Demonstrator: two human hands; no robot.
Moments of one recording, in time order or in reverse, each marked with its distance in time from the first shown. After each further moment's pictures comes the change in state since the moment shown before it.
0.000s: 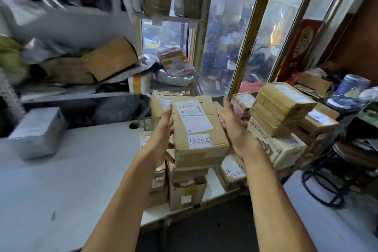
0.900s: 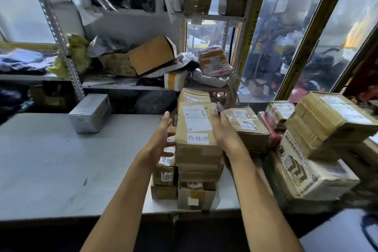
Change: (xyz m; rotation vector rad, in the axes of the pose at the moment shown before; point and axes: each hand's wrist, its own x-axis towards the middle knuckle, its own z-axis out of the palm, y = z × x) left_hand 0.025 -0.031 -0.006 -0.013 0.391 0.001; right_hand 0.064 0.035 0.020 -0.406 -0.061 0.040
